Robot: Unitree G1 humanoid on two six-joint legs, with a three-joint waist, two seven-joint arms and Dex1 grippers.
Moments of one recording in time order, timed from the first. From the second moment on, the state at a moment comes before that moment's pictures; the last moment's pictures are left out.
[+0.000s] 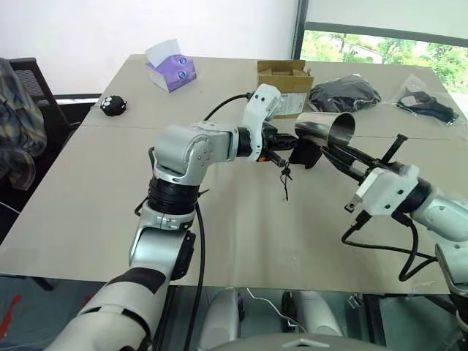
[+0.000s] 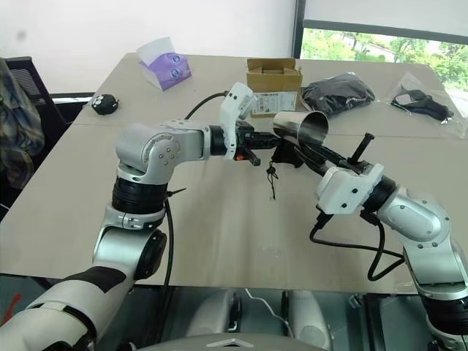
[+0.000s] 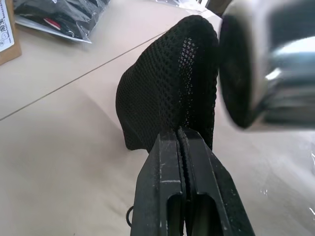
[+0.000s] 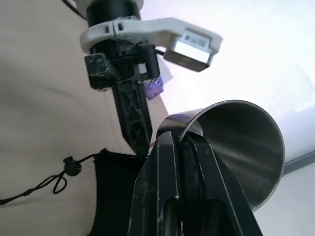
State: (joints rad) left arm -0.97 0.26 -0.09 0.00 -0.48 1.23 -0.61; right arm -0.16 -0.68 -0.04 -0.58 -0.04 -0.07 0.64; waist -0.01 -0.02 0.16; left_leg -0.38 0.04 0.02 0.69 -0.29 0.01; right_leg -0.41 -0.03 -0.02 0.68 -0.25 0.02
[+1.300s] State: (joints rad) left arm -0.98 0.22 -0.08 0.05 -0.51 1.22 -0.58; right arm -0.57 -0.71 0.35 -0.23 -0.37 0.22 0.89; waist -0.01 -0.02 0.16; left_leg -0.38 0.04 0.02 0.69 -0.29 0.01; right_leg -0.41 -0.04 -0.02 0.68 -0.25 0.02
